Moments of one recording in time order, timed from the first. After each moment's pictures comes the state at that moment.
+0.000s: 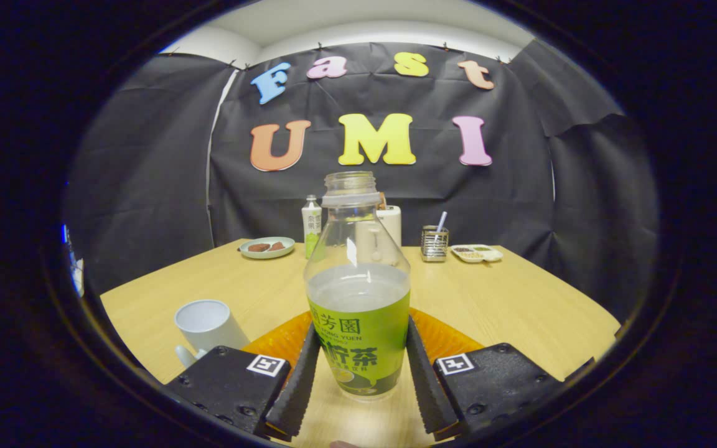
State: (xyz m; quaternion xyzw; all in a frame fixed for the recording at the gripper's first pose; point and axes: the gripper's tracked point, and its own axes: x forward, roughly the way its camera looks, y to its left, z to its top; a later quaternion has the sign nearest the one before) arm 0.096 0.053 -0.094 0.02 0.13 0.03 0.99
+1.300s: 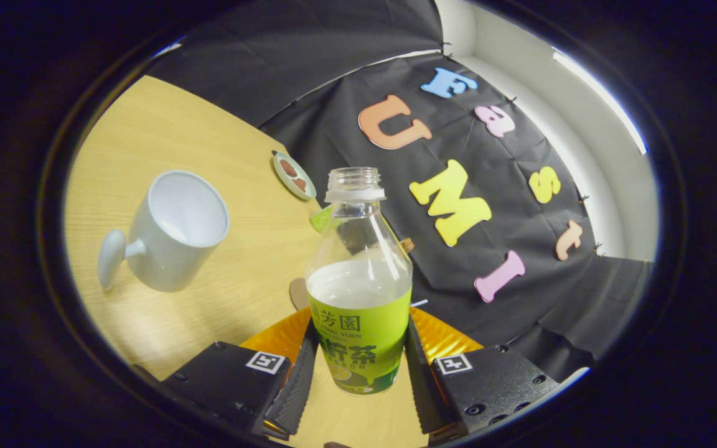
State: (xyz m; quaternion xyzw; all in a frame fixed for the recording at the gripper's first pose) arm 0.116 0.057 -0.062 -0.45 0.09 -0.01 0.89
